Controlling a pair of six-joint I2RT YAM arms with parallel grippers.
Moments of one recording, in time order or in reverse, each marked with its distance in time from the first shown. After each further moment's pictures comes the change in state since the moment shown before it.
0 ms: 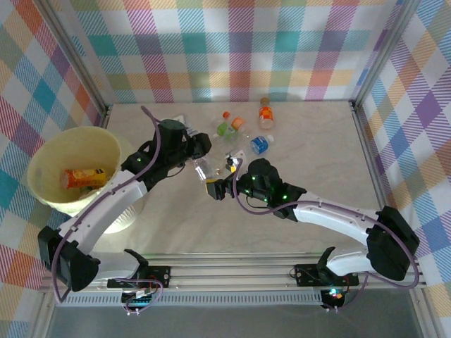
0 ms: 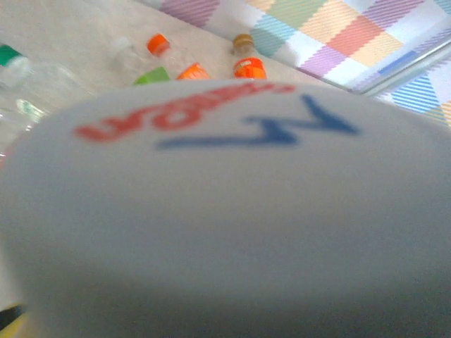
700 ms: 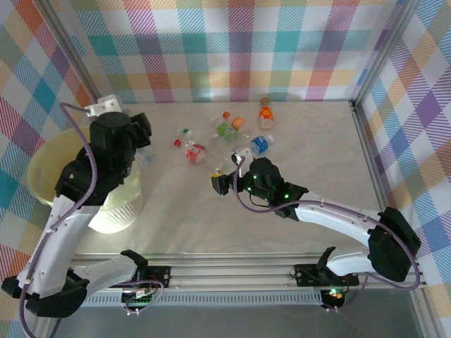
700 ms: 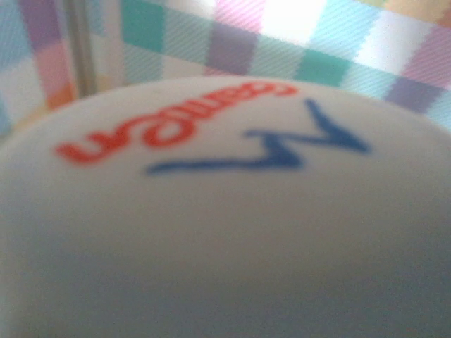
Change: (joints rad) left arm 0.075 -0.192 0.351 -0.362 -0.555 0.251; right arm -0.005 -0.008 0.000 -0.039 0.123 -0.022
